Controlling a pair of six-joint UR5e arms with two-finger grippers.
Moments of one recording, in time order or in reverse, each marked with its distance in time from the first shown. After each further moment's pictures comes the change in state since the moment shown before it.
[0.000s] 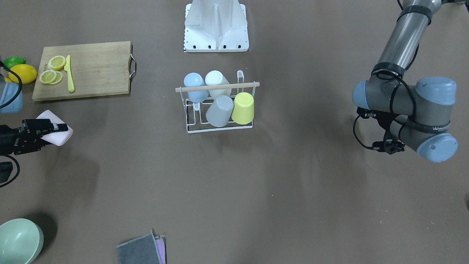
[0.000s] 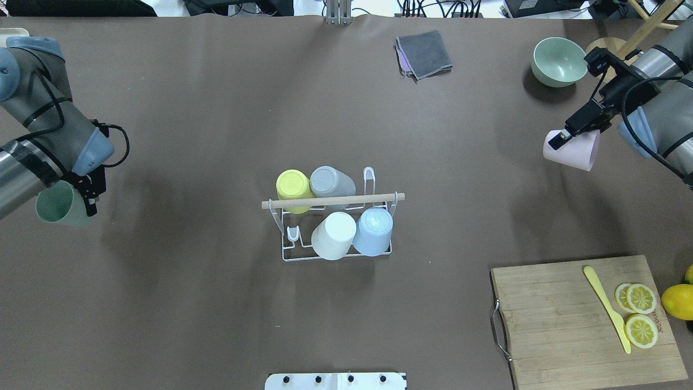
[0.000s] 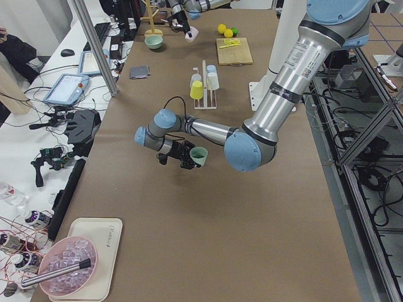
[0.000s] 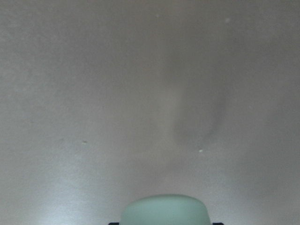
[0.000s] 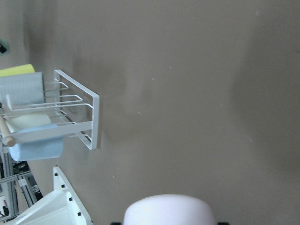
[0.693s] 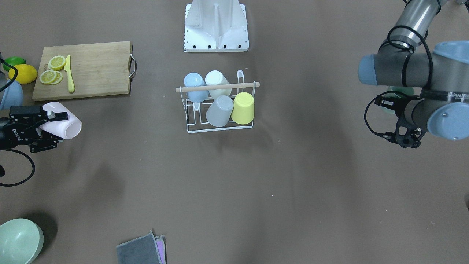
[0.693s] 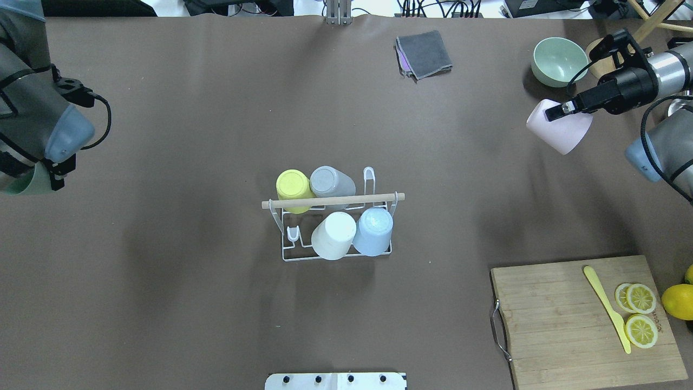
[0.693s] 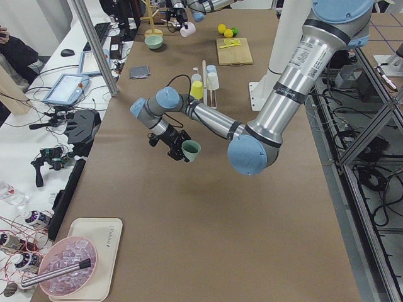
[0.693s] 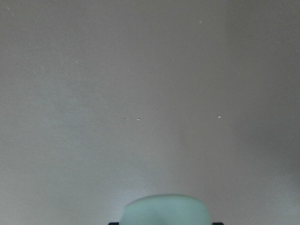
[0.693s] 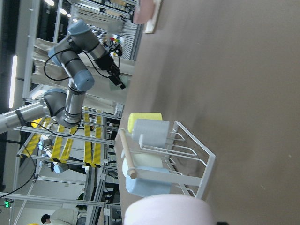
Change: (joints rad) left arm -0.040 0.050 -0.307 -0.100 0.285 -0.003; right arm -0.045 -0.072 0.007 0.113 0.523 -0.259
